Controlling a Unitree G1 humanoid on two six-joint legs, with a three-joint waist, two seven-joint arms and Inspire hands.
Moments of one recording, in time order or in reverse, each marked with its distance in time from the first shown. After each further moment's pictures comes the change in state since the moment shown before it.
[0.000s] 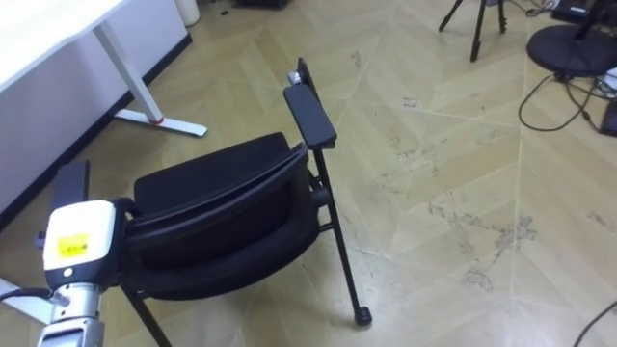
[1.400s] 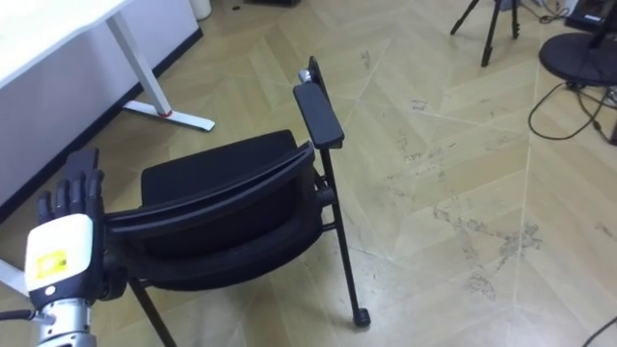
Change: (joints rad) left arm 0.031 -0.016 0.056 0.054 -0.117 -0.033 0.063; right arm 0.024 0.004 0.000 0.002 -0.006 -0.025 0.002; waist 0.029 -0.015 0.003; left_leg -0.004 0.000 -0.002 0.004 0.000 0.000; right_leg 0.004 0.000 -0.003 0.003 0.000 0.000
